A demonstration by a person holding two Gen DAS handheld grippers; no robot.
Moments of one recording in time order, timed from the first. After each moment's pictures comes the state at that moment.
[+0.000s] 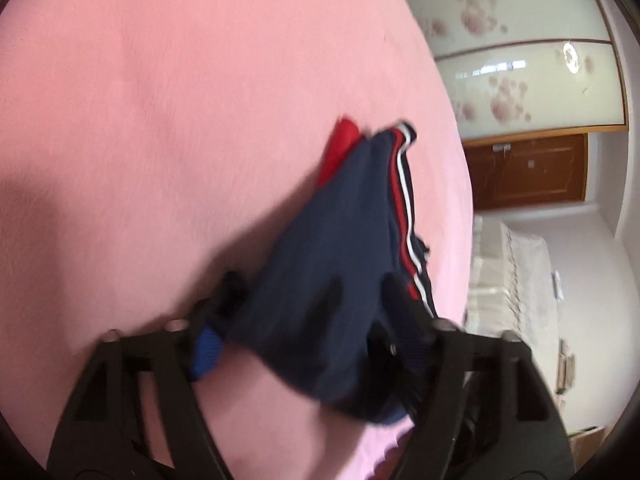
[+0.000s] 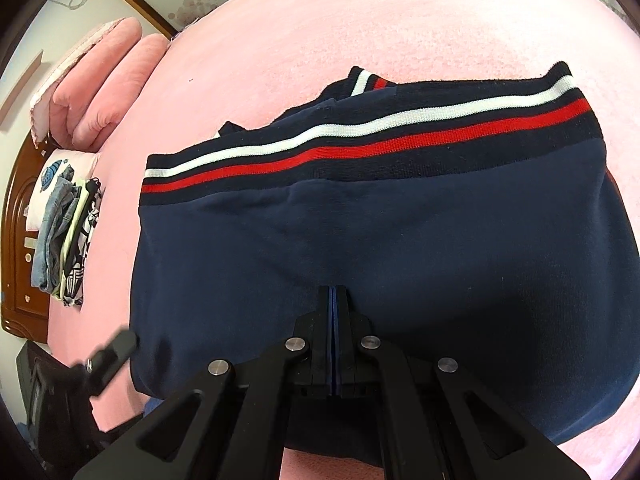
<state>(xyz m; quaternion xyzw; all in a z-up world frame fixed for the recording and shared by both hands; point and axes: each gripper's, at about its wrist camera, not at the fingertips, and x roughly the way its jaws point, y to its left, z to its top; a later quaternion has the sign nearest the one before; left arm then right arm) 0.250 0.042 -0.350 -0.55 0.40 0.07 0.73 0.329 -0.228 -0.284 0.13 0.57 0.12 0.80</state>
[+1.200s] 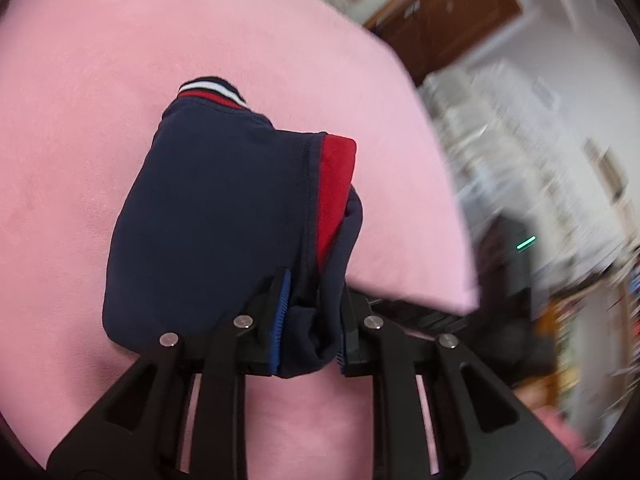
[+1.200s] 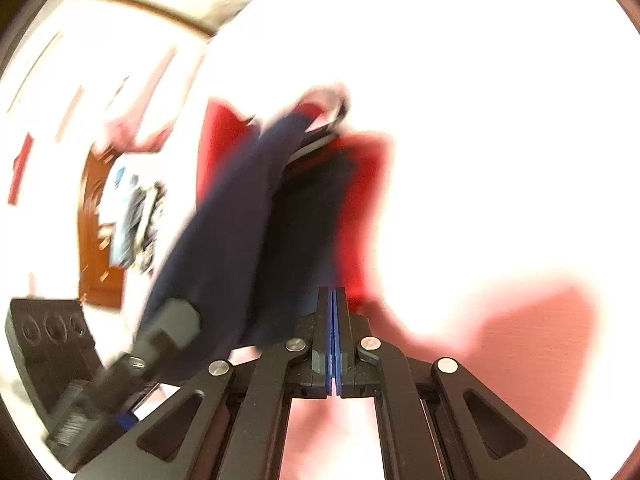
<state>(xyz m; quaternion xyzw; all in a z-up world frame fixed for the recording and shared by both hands) 0.292 -0.222 -0.250 -0.26 0.48 -0.09 0.83 0.329 -0.437 -0.247 0.20 0.59 0.21 0.75</state>
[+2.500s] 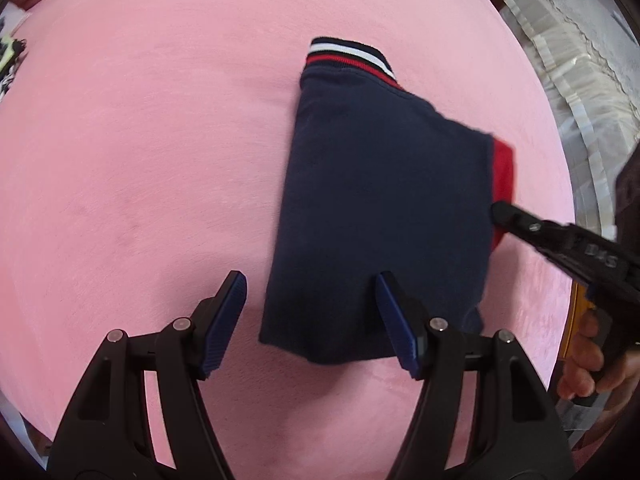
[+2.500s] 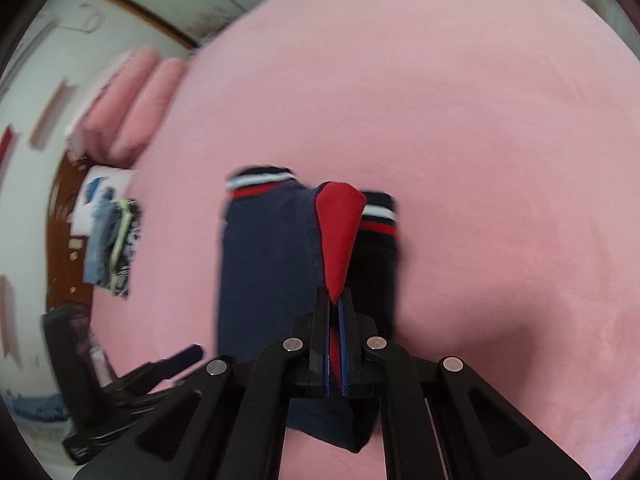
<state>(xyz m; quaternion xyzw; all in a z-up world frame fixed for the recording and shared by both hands) 0.326 -0.179 -0.256 -0.15 0.62 0.01 0.77 0.336 -0.400 -0.219 0.17 0.59 0.16 0.77</state>
